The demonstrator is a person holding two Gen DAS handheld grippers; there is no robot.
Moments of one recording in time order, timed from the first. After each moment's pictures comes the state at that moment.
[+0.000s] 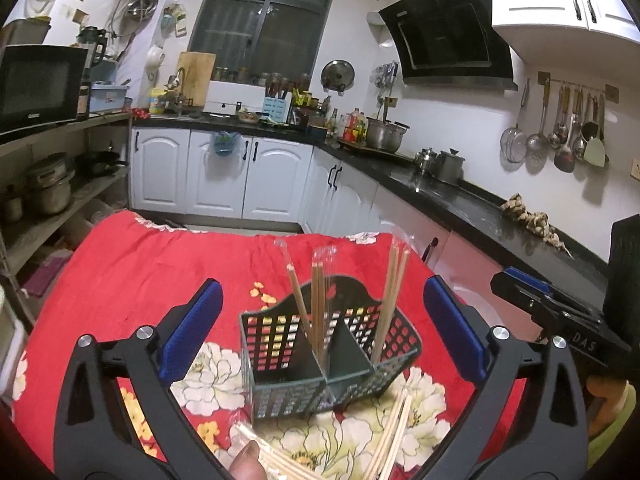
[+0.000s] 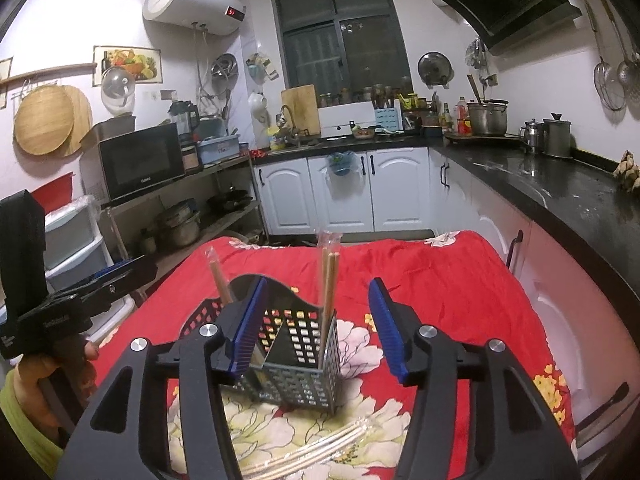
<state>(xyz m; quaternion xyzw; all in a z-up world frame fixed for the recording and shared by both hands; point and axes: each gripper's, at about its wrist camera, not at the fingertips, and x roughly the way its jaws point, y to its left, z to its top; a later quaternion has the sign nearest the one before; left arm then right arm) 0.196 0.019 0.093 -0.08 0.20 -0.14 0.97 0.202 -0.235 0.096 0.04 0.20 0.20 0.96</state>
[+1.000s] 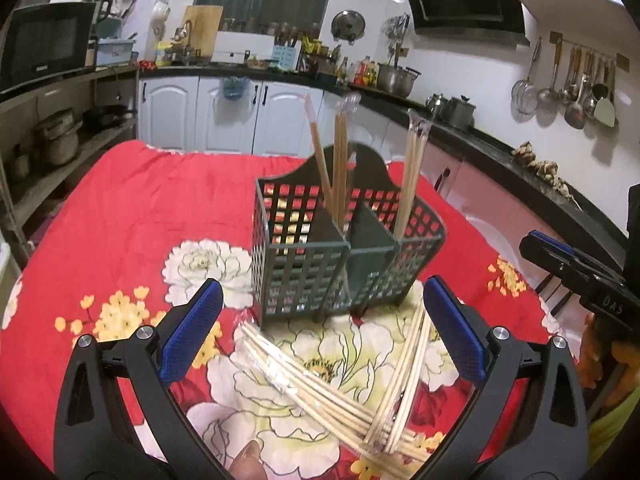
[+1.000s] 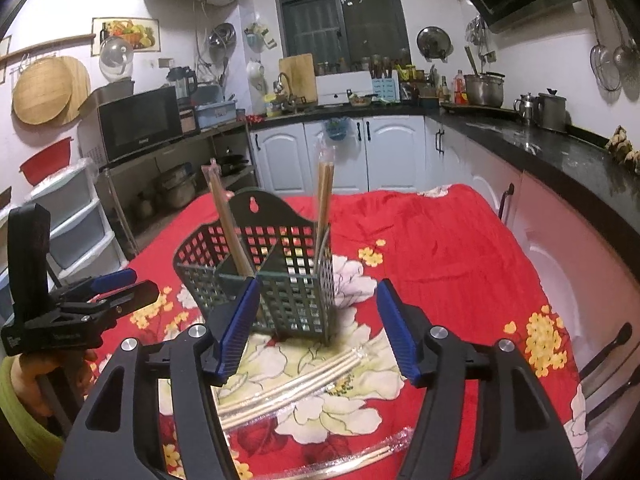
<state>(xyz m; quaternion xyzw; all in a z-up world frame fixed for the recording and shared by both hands) 0.164 0.019 0.018 -0.07 0.29 -0.13 0.95 0.172 -0.242 0.042 0.02 0.26 0.18 0.95</state>
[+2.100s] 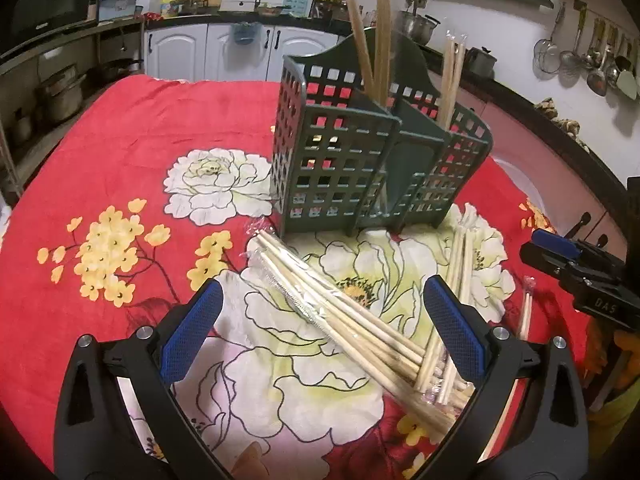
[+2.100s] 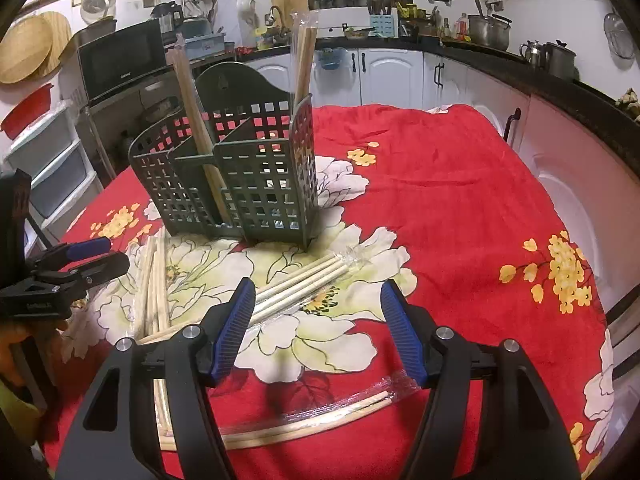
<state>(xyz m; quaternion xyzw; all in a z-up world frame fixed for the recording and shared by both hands) 0.166 0.027 -0.044 -0.06 0.38 -0.12 0.92 0.188 -0.237 -0.032 -0.01 0.37 0.17 0.91</state>
